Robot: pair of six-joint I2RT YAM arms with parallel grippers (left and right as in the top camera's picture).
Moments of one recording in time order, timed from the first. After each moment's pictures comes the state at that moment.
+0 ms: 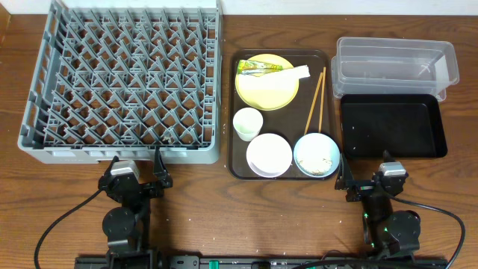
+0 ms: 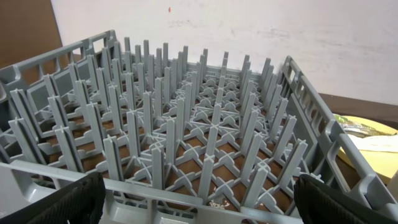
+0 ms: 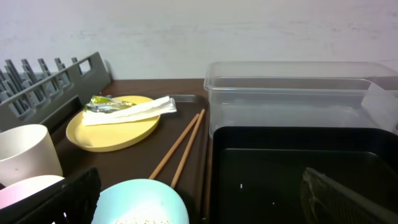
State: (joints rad) left arm 0.10 0.03 0.02 -0.12 -0.01 -0.12; right arm 0.14 0.03 0.01 -0.07 0.03 0.10
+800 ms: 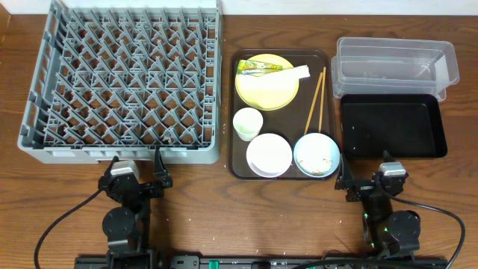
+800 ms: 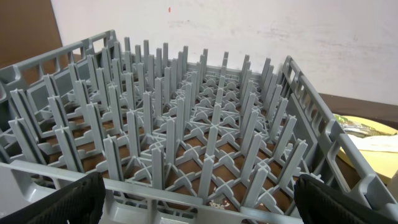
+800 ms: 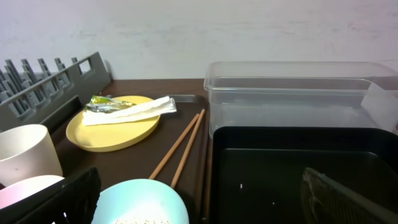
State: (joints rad) left arm 0.10 0.03 0.02 -0.12 -0.01 -0.12; right arm 0.14 0.03 0.01 -0.07 0.03 0.10
